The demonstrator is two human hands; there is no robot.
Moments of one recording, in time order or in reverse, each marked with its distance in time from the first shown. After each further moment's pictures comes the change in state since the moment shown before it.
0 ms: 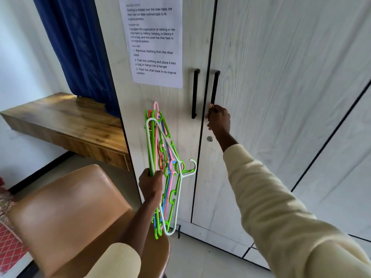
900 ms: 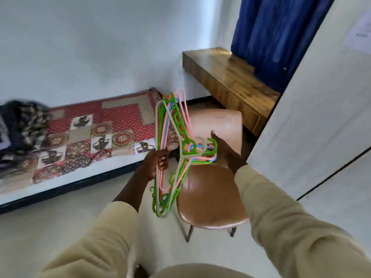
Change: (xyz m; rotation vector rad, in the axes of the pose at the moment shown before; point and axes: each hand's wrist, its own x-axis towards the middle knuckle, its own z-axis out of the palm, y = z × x) left_hand -0.087 -0.129 -0.474 -0.671 -0.054 -0.357; right_hand -0.446 -0.015 0.246 0.283 -1.451 0.615
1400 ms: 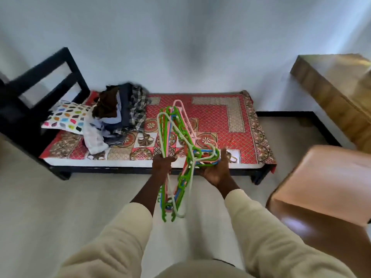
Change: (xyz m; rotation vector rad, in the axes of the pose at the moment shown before) left_hand -0.054 0.148 -0.350 0.186 0.934 0.162; right_hand 0.149 0.067 0.435 0.405 -0.305 0.172
